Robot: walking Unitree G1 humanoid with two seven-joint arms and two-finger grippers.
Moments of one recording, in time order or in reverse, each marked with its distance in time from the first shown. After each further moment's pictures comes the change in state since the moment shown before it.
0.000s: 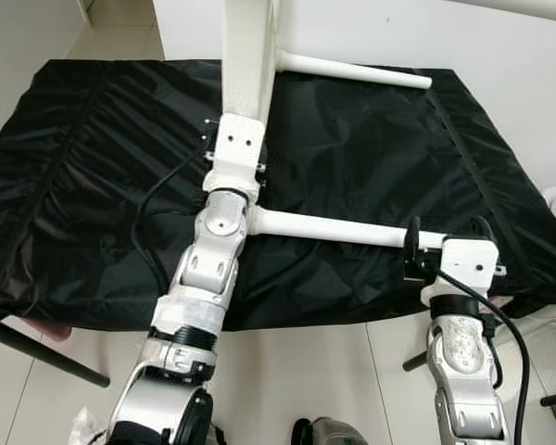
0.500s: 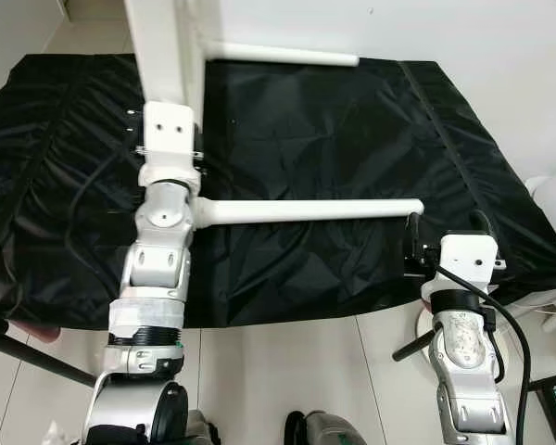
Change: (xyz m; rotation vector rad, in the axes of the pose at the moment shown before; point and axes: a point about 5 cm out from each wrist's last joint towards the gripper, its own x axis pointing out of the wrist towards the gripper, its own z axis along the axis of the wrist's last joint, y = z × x) left arm -0.006 0.069 0.003 0.031 0.021 0.225; right arm 0.005 0.000 0.002 -0.011 -0.016 0.027
